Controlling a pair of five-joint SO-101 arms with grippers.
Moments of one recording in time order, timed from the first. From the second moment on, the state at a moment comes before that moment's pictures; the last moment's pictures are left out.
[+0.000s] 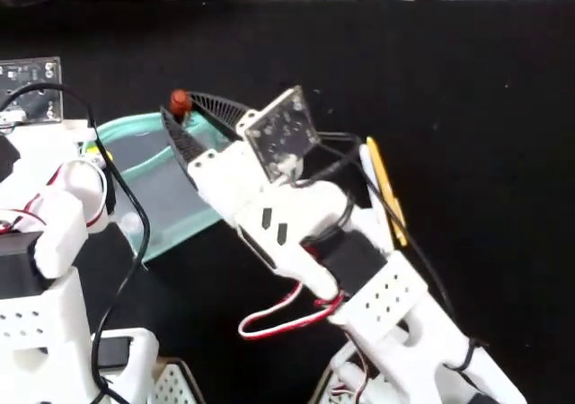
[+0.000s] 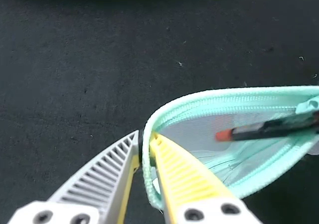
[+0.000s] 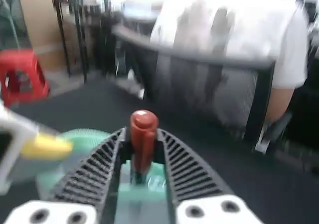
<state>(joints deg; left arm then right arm) -10.9 -44.9 18.6 85.1 -2.5 -42.9 -46.0 37.6 25.7 -0.3</state>
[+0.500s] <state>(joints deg) -11.0 -44.9 18.6 85.1 -2.5 -35.2 -43.7 12.0 50.2 -0.2</state>
